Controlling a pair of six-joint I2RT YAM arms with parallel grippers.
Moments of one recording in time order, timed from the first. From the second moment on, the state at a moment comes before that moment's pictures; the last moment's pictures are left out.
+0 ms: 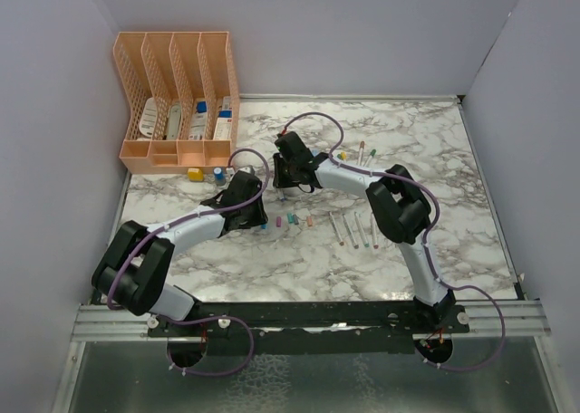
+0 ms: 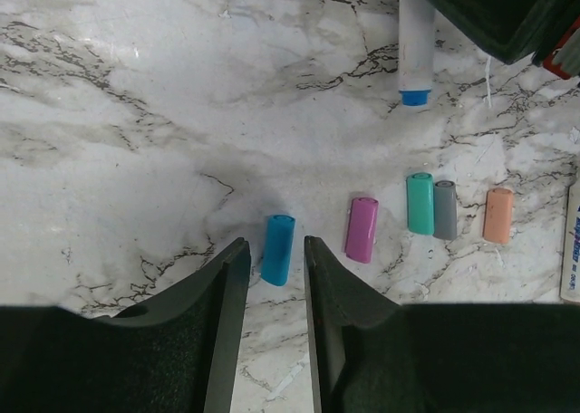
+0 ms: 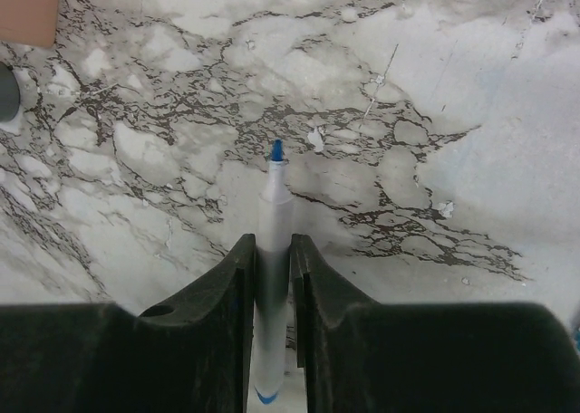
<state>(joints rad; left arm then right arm) -0.53 1.45 0.69 -0.15 -0.05 -0.67 0.74 2.24 1.65 -0.24 0.04 0.50</state>
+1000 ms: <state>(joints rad) -0.53 1.11 0.69 -0.24 -0.14 -0.71 0.66 2.09 1.69 -0.32 0.18 0.36</state>
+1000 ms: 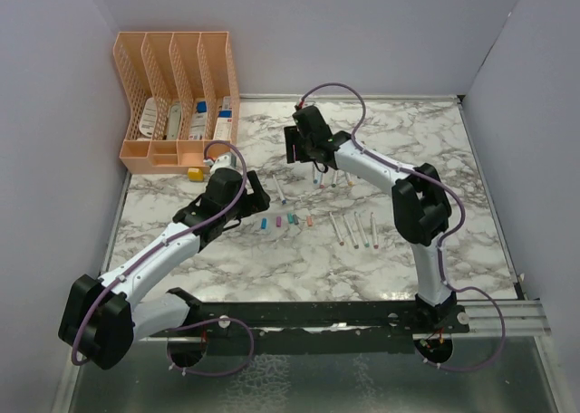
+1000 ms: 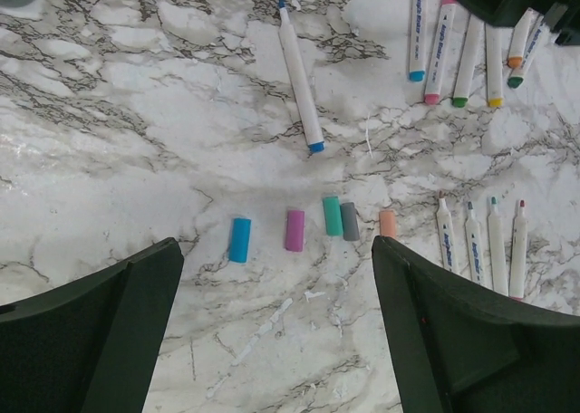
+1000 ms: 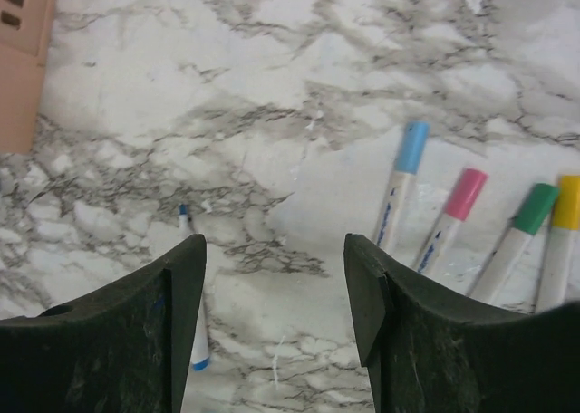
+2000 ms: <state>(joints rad) -0.53 1.10 0.67 -0.22 -0.15 -0.72 0.58 2.27 1.76 -0.37 0.23 0.25</state>
